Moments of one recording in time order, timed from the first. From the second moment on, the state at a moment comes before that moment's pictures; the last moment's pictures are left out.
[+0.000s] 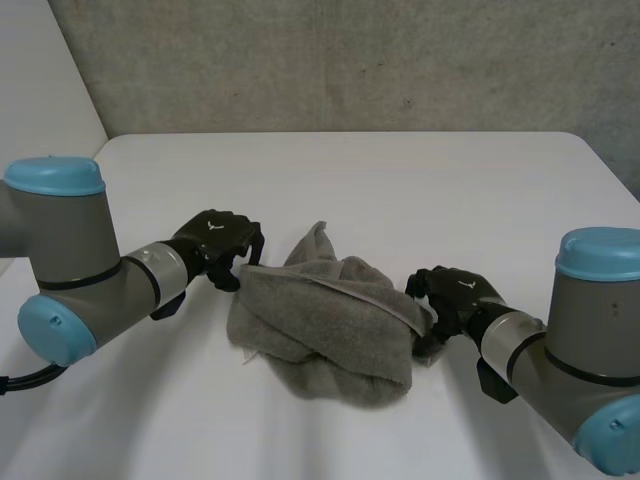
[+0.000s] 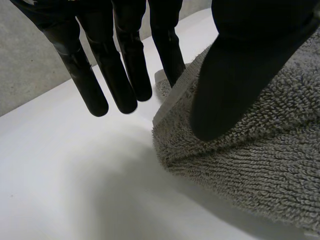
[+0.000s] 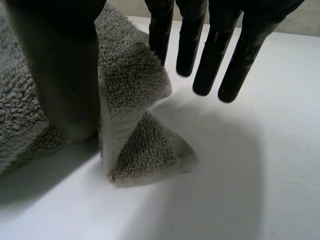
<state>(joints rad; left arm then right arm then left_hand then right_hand) 4.39 -2.15 -1.36 3.09 -1.20 3.46 1.97 -1.14 1.72 -0.09 1.40 3.20 0.89 0.90 0.90 0.90 0.72 0.59 0.58 0.58 0.58 0.41</state>
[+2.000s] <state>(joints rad) 4.55 -1.96 -1.86 3.43 -1.26 3.54 1.78 -1.31 1.92 -0.17 1.31 2.52 0.44 0.44 0.44 0.44 0.27 1.34 1.34 1.34 1.34 1.17</state>
